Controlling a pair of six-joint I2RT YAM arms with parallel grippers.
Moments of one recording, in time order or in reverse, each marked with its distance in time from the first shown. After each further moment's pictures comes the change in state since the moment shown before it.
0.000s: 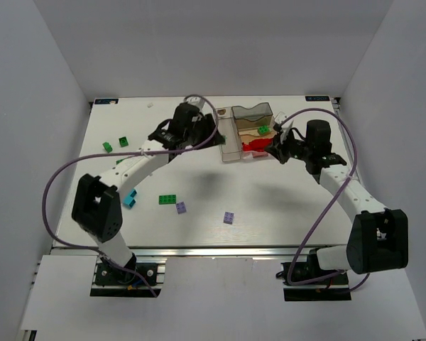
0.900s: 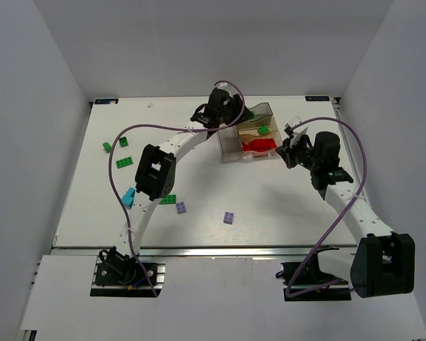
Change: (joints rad) left arm 0.001 0.816 0.819 0.240 0.099 -0.140; right arm -0.031 -0.181 -0.166 0.117 0.218 0.151
